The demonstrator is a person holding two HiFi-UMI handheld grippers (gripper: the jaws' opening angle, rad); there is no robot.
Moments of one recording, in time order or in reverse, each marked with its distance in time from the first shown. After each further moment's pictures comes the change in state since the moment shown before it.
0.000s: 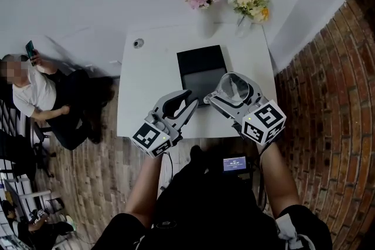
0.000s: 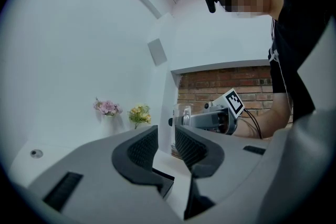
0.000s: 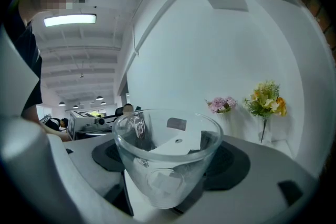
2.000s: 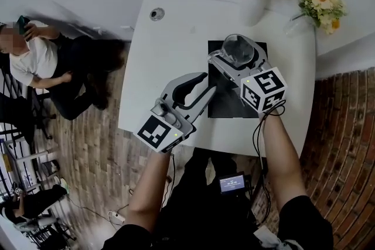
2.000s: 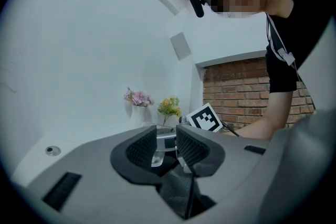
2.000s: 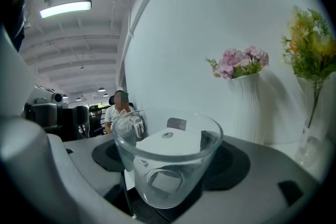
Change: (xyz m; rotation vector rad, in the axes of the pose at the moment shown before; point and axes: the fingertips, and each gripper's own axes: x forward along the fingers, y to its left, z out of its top) left arm 0.026 0.130 -0.043 -0.027 -0.027 0.192; right arm 0.212 -0.102 -0.084 -0.034 0.086 0.046
